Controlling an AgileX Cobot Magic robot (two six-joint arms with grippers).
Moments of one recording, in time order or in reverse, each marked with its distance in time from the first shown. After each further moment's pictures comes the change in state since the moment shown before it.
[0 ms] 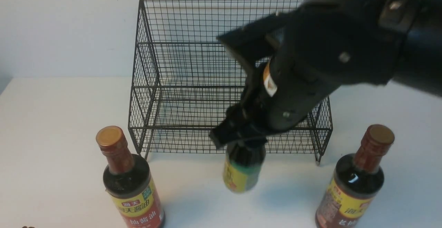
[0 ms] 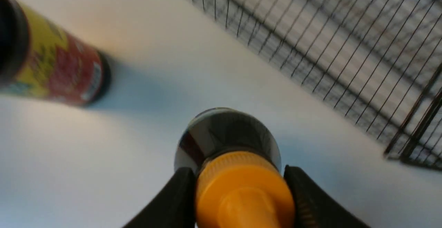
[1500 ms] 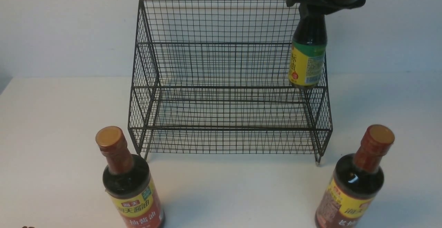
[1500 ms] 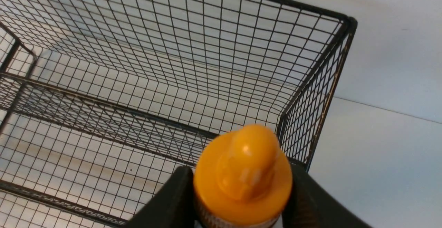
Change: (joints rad) right arm -0.474 0.221 -0.309 0.055 -0.130 -0.169; left arm 0.000 0.000 0.000 0.000 0.000 0.000
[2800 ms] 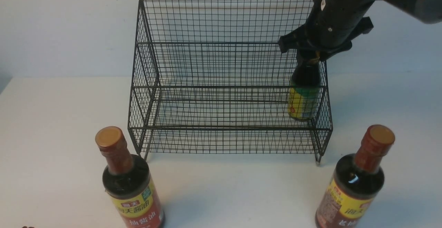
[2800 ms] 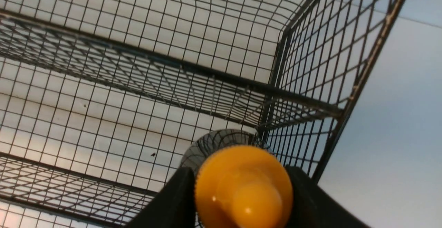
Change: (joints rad) right arm -0.027 0.133 0.027 0.006 0.070 0.012; left arm 0.001 0.000 0.000 0.000 0.000 0.000
